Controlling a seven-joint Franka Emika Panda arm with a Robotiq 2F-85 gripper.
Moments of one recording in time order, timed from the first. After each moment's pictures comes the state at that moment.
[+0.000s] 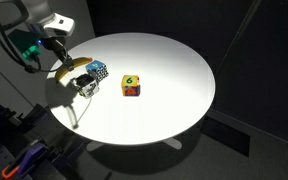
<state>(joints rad) -0.01 0.27 0.22 -2.58 0.36 2.98 0.05</state>
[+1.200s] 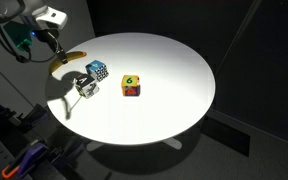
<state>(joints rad) 0.15 0.29 0.15 -2.51 0.30 2.94 0.27</state>
